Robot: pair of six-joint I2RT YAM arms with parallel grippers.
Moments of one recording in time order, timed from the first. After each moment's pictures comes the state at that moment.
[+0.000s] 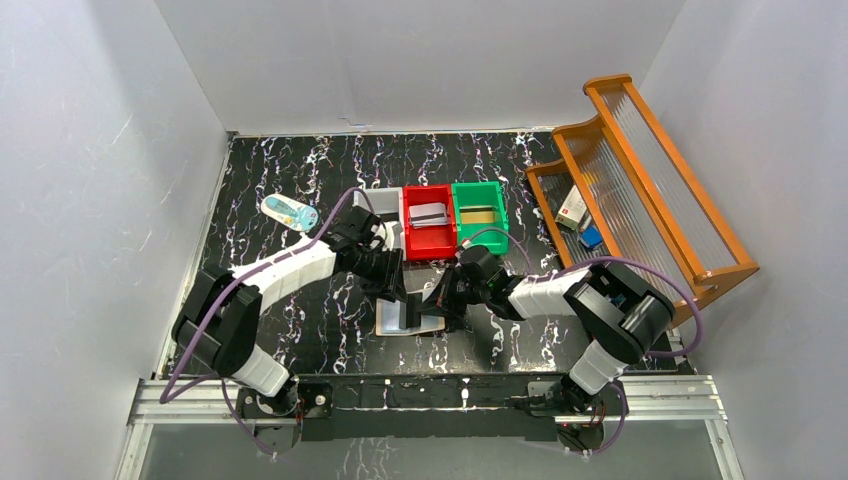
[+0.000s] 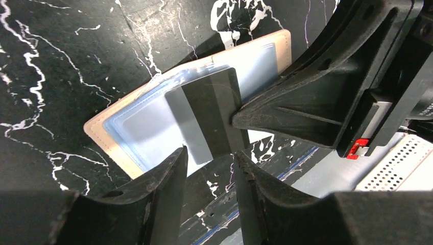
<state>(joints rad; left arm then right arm) -0.58 1.52 0.92 -0.55 0.44 -0.44 0.81 1.60 0.56 0.35 -0.38 1.19</state>
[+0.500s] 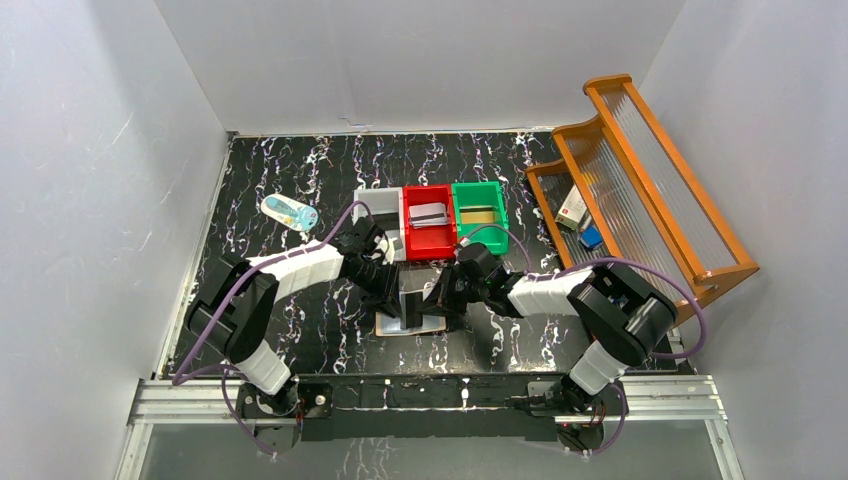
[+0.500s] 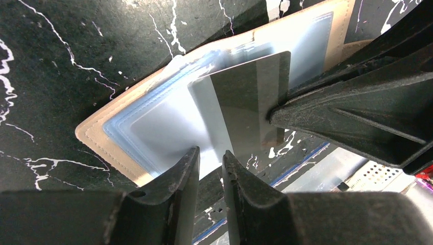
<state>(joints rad) -0.58 1.62 0.87 -0.53 0.47 -0.43 0.81 1.59 0.59 0.27 -0.37 1.13</state>
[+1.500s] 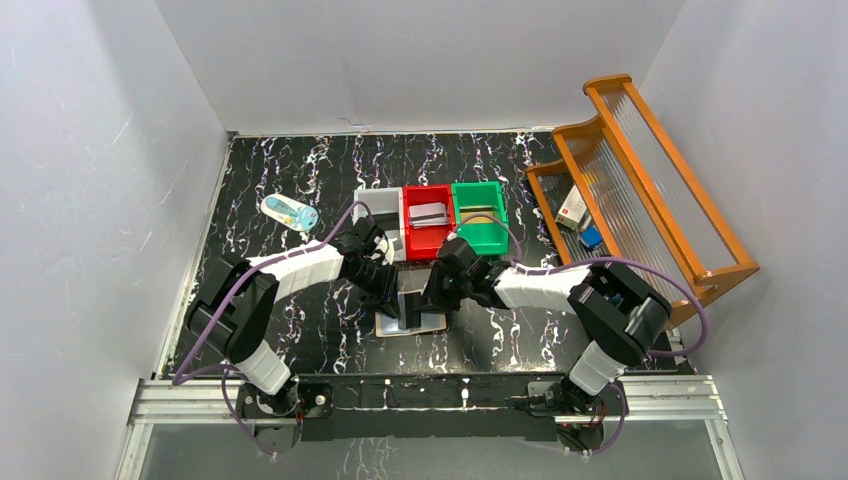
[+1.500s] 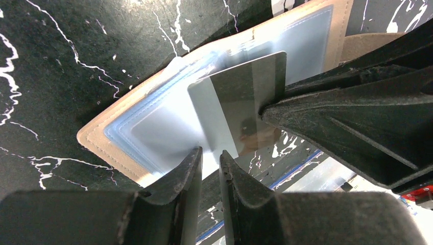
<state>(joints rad) -0.58 1.61 0.86 -0.53 0.46 -0.42 0.89 1.61 0.76 0.00 -0.21 1.04</state>
